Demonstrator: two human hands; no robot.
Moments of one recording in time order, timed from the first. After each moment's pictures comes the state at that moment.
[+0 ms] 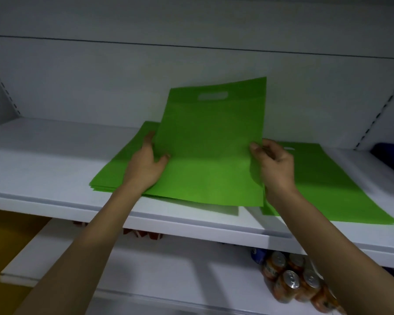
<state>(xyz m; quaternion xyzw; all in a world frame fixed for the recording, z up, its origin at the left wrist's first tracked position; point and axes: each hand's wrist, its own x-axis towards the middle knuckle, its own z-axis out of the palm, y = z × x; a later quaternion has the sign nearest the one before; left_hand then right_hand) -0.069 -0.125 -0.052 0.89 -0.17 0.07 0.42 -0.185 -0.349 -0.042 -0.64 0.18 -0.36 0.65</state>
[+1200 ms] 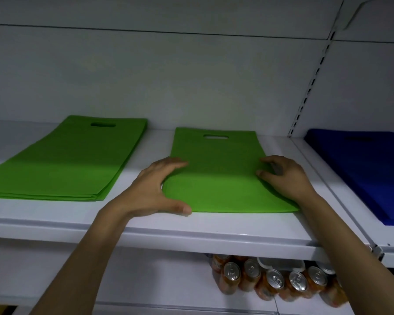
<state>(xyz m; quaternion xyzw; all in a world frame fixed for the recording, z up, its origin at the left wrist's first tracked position) -0.163 -0.291 -0.085 0.84 -0.41 -0.08 0.33 -0.288 -0.596 -0.086 -0.91 0.20 -0.19 0.30</state>
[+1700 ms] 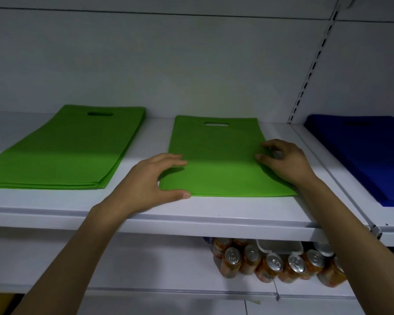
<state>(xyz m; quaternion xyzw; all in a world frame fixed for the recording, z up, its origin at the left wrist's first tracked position) -0.181 -0.280 -0.083 0.83 -0.45 0.02 0.32 -0.289 -0.592 -0.085 -0.90 0.21 -0.22 0.32</state>
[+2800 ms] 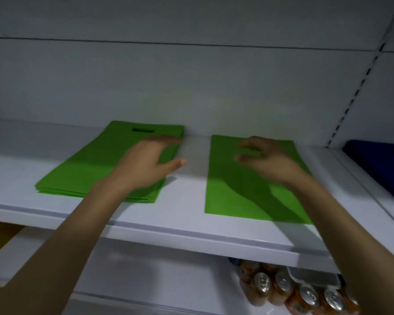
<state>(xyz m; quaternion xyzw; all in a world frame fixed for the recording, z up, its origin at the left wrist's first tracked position) -0.128 -0.221 -0.016 0.89 -0.38 0.11 0.22 -0.219 -0.480 -0.023 -0.91 0.08 -0.17 0.36</state>
